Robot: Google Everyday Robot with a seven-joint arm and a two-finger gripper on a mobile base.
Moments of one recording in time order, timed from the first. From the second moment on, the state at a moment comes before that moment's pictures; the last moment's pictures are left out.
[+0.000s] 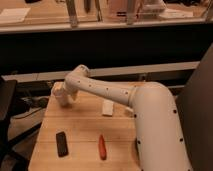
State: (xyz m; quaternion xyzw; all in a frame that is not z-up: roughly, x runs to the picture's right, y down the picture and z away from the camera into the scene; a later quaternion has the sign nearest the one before) arm -0.231 0.023 0.895 -0.01 -0.30 -0.51 0.81
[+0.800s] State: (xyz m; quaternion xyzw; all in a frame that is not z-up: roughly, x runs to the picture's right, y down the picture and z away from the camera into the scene) arm -0.234 0.040 0.901 -0.01 -0.30 -0.51 0.80
